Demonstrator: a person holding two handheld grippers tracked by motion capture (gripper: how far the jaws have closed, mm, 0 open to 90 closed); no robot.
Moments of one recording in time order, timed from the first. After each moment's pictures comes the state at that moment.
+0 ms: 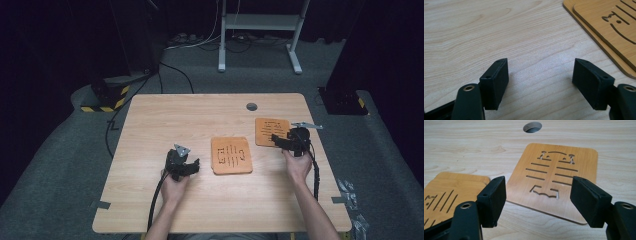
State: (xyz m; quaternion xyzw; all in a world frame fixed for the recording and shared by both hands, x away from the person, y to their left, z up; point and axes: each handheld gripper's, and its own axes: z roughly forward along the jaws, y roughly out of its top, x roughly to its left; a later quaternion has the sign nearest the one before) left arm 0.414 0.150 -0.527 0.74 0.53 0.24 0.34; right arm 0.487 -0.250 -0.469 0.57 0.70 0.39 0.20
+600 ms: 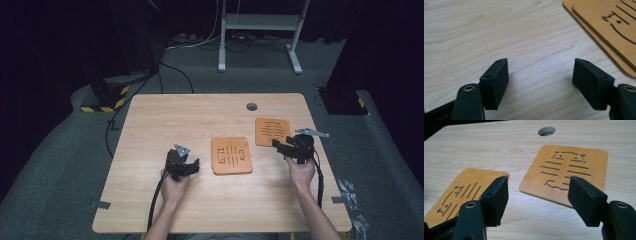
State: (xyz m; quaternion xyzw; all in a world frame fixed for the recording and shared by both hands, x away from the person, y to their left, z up) left arm 0.414 0.150 -0.527 0.74 0.53 0.24 0.34; right arm 0.456 -0.255 -0.462 0.53 0.70 0.43 0.18
